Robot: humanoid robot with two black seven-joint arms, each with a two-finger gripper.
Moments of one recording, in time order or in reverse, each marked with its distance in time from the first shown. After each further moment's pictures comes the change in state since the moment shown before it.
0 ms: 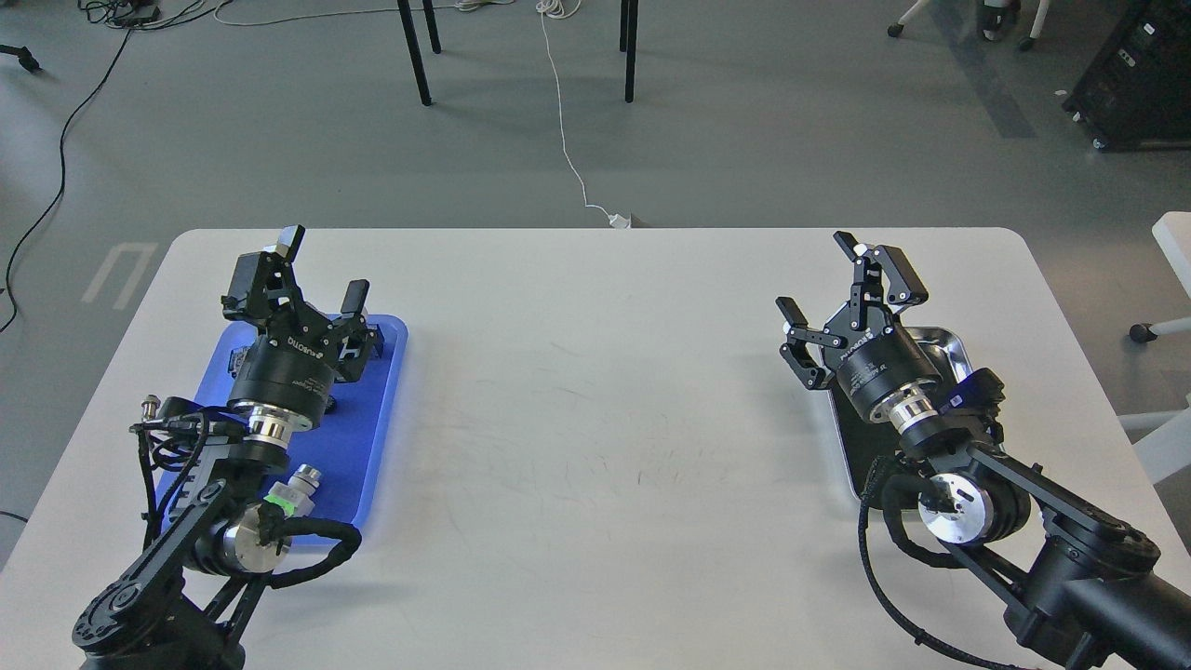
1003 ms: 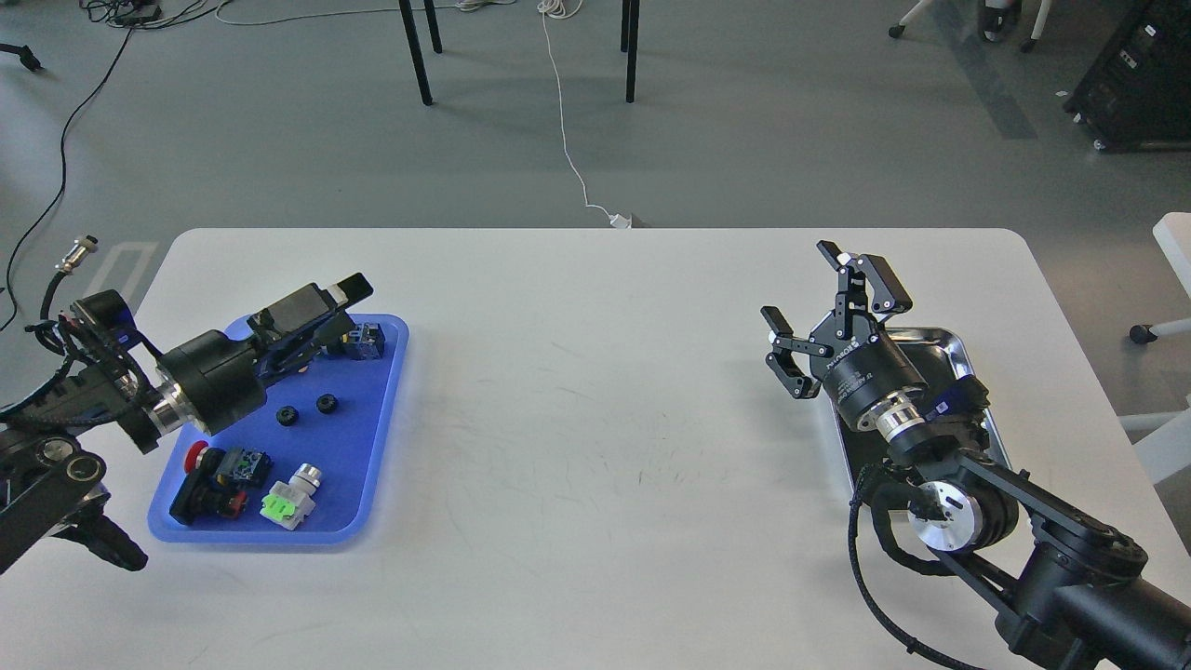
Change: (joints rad) left arm -0.162 0.577 0.314 -0.058 0.728 -0.230 -0.018; right arm 0.000 0.013 -0.017 0.006 -0.002 0.000 0.000
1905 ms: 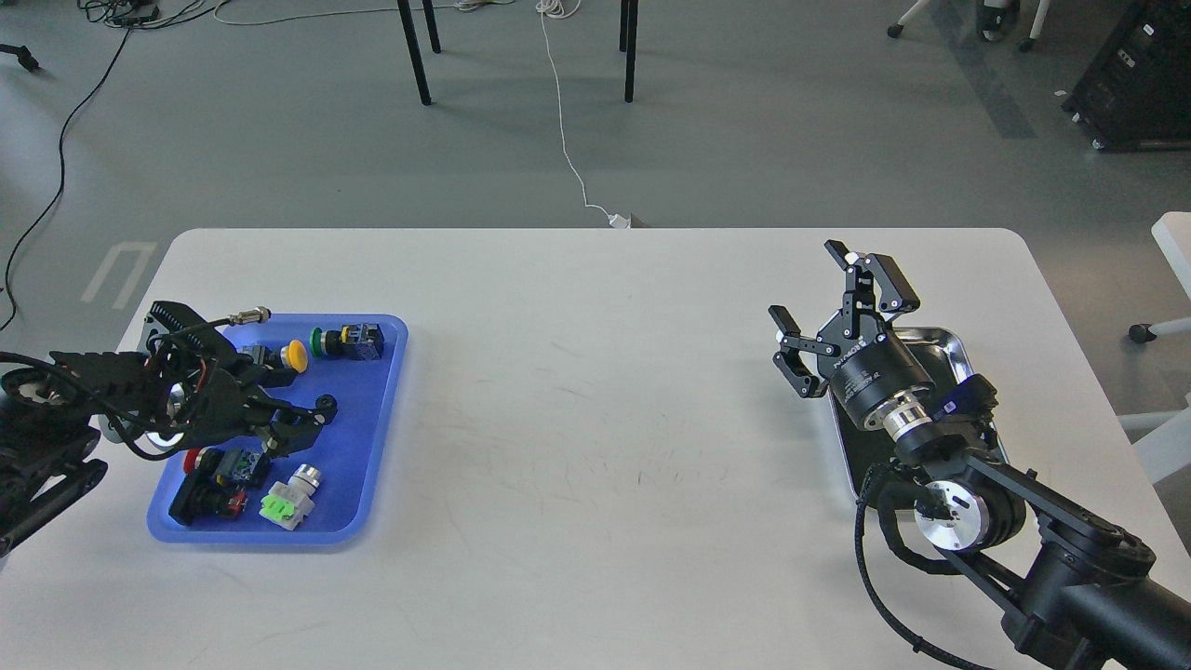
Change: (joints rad) left arm -0.348 -0.004 0.521 0.341 0.712 0.233 0.001; right arm -0.002 -0.010 0.006 0.000 0.000 -0.002 0.000
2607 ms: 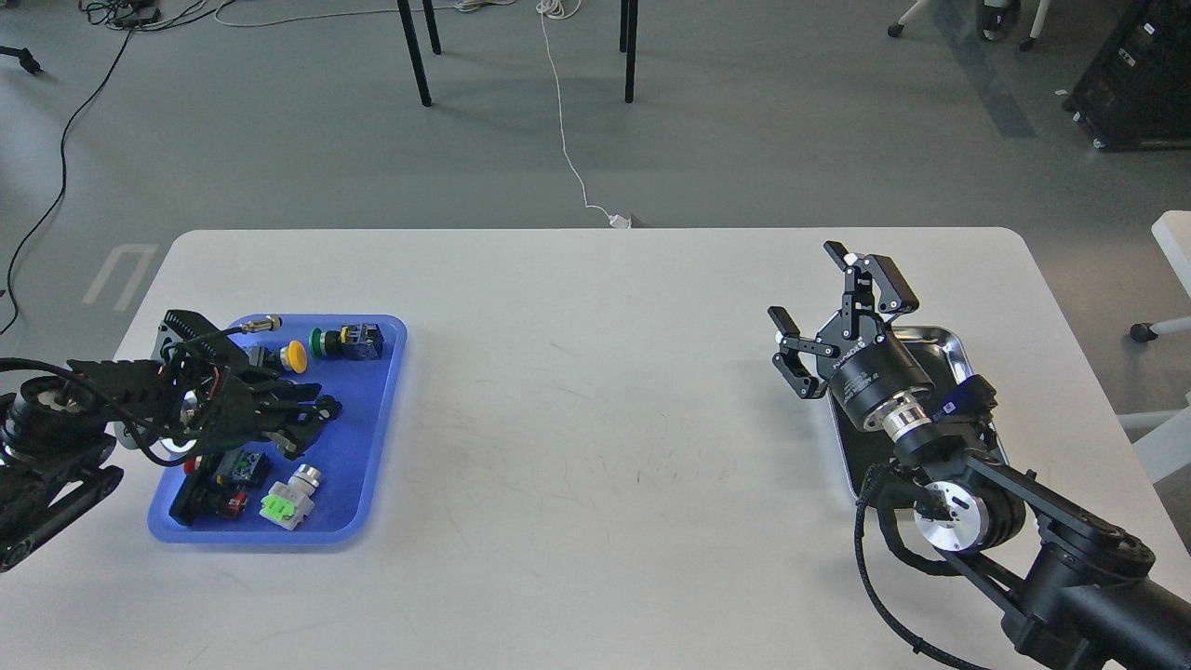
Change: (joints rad) left arm 0.001 -0.033 0.020 0.044 -0.001 0.004 -0.001; right arm -0.001 -0.002 -0.003 0.001 0.000 0.000 0.000
